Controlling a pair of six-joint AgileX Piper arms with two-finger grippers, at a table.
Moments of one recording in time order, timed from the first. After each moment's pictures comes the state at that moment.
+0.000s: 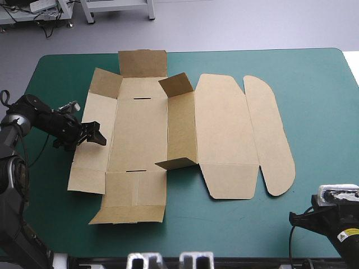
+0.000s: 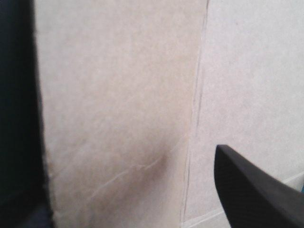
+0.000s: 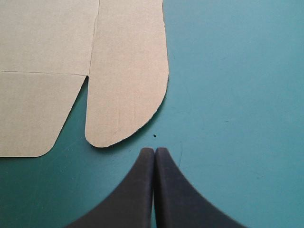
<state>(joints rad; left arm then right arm) 0.26 1.84 -1.31 -0.57 1.21 0.42 -0.10 0.29 -0.50 0.11 0.93 -0.14</state>
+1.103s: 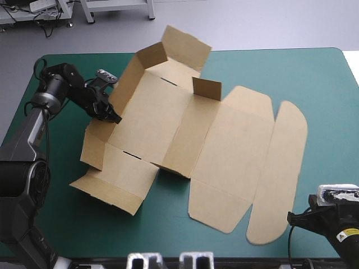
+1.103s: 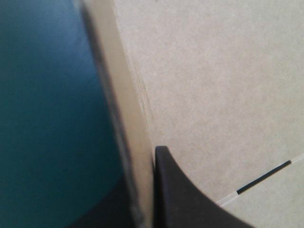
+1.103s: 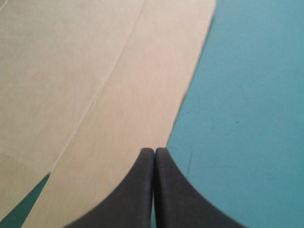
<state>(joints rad) -0.05 1.84 -1.63 -0.31 1.21 0.73 -0.10 0.29 -0.50 0.14 0.93 -0.14</state>
